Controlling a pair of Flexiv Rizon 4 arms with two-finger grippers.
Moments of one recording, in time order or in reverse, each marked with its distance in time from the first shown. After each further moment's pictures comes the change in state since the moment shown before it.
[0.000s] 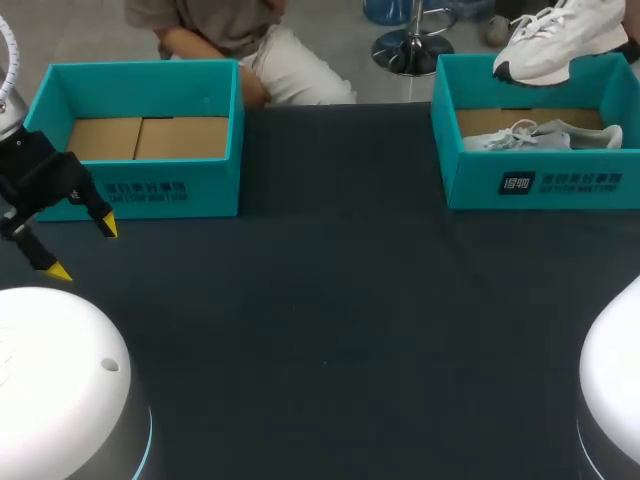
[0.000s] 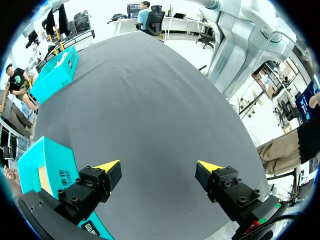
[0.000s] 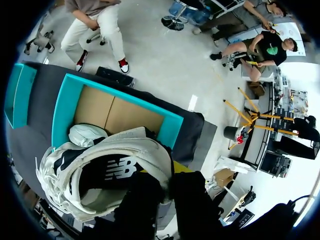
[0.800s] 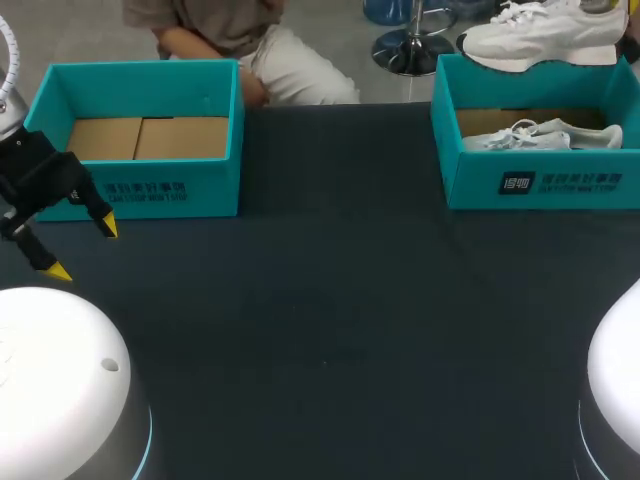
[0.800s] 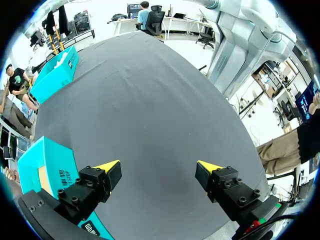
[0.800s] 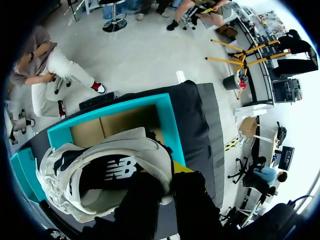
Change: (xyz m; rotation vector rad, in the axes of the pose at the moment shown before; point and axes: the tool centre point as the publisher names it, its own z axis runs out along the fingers) left arm 0.000 0.000 0.000 0.000 0.000 0.000; right arm 0.011 -0.021 0.028 0.105 0.074 0.546
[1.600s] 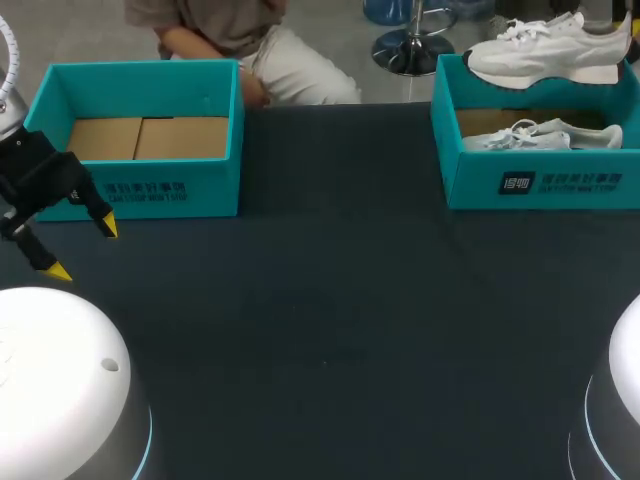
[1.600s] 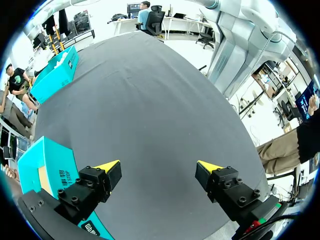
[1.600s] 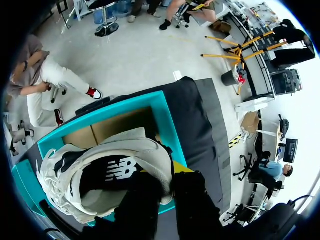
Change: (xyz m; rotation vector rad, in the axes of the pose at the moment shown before) left arm 0.000 0.000 0.000 0.000 0.000 0.000; right arm -0.003 0.005 0.046 -0.013 0.009 0.070
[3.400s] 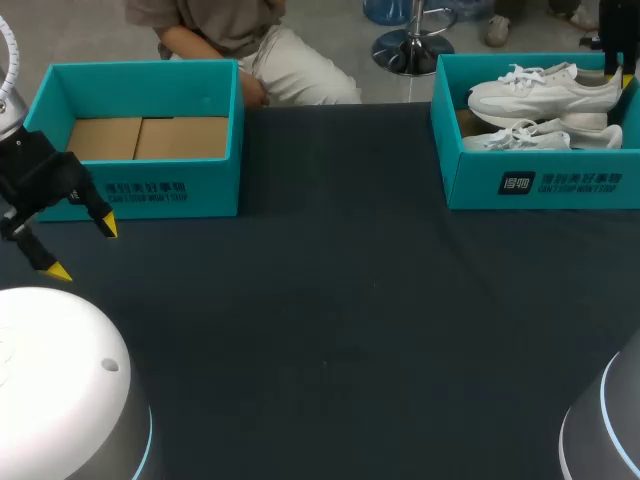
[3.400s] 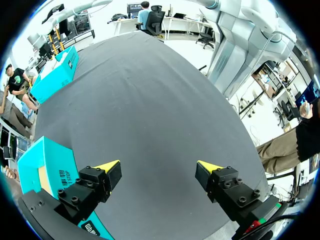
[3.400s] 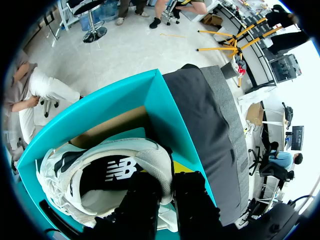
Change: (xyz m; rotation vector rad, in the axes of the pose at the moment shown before) left arm 0.000 0.000 0.000 0.000 0.000 0.000; right arm 0.014 0.008 0.110 -0.017 0.013 0.115
